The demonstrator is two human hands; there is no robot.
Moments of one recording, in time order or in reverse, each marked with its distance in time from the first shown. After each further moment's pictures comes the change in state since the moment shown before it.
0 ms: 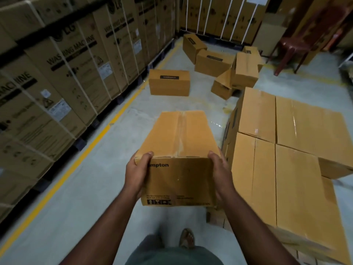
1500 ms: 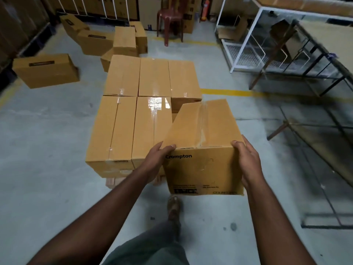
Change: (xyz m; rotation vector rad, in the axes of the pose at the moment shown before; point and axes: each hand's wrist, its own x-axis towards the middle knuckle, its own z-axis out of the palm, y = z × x) left_hand -0.510 -0.221 0.549 0.244 -0.882 -0.135; right_hand -0.179 0.127 -0.808 -0.017 0.551 -0.032
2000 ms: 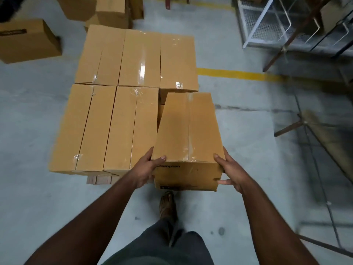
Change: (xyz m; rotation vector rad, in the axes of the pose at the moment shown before) left_hand 0.212 -0.028 0.049 -0.050 0.024 -0.305; right_hand 0.269 0.053 -0.001 -0.183 -0.454 0.439
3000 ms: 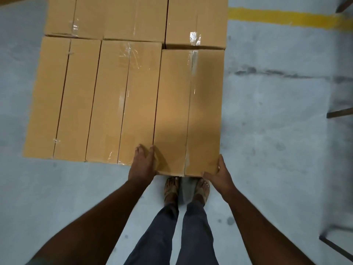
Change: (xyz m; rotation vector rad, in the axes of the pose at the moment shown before) left_hand 0.171 -0.121 -0.015 1.331 0.292 -0.044; right_hand 0.222 0.127 0.045 -0.163 -0.093 0.026
